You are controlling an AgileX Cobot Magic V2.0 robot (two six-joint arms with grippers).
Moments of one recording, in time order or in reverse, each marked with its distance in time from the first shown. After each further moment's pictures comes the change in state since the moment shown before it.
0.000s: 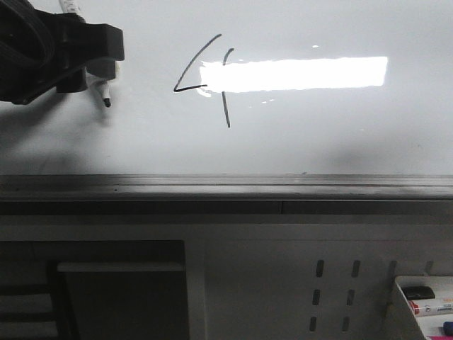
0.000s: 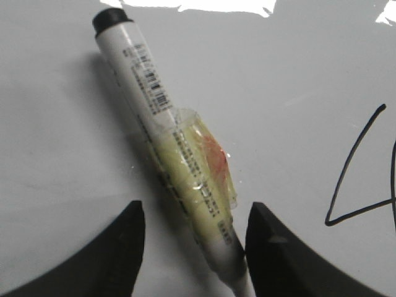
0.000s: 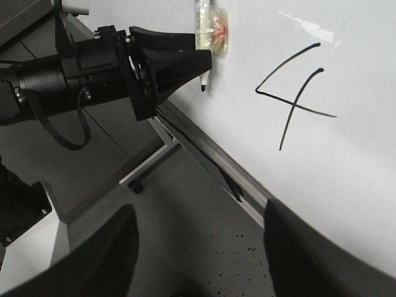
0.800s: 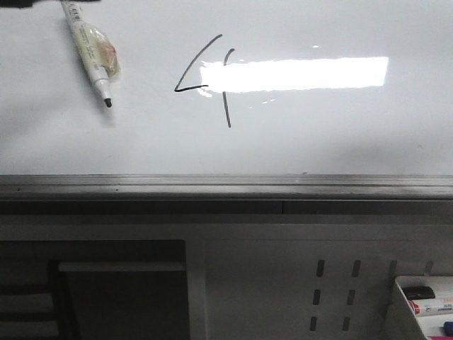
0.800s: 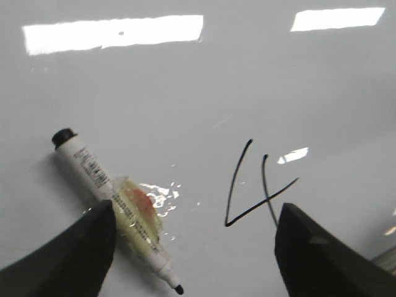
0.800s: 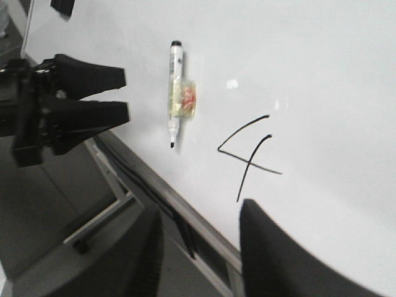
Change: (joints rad) left arm 0.002 -0.378 0.006 0.000 0.307 0.254; right arm 0.000 -0.171 0.032 -0.012 -0.174 0.000
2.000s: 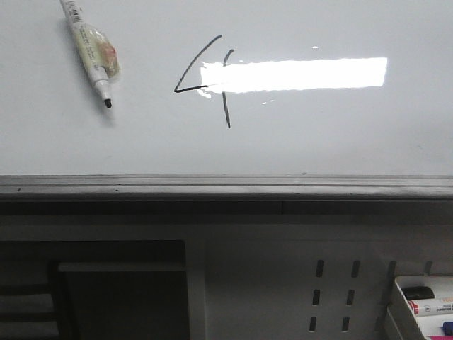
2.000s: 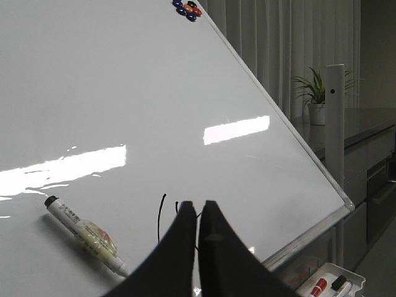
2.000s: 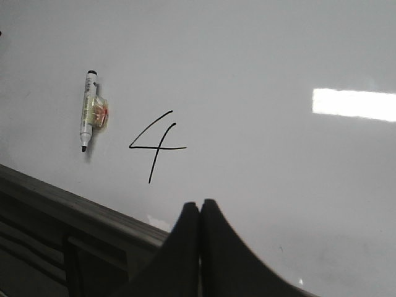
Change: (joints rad) left arm 0.000 -0.921 0.288 0.017 0.365 0.164; right arm -0.002 -0.855 0.714 0.029 -0.412 -0.059
